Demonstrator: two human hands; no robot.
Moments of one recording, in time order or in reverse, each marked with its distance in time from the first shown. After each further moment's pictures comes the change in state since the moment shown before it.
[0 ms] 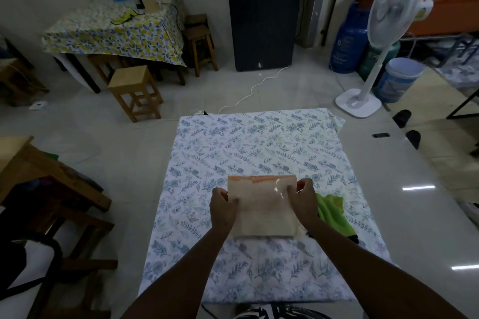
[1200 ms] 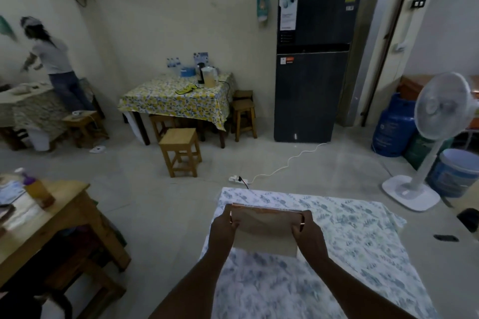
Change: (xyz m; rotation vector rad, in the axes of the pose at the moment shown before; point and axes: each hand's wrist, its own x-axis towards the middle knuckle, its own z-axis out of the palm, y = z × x) left_hand 0.171 0.064 -0.115 0.285 0.144 0.358; right_hand 0.066 -0.160 0.090 -0.172 -0.158 -0.476
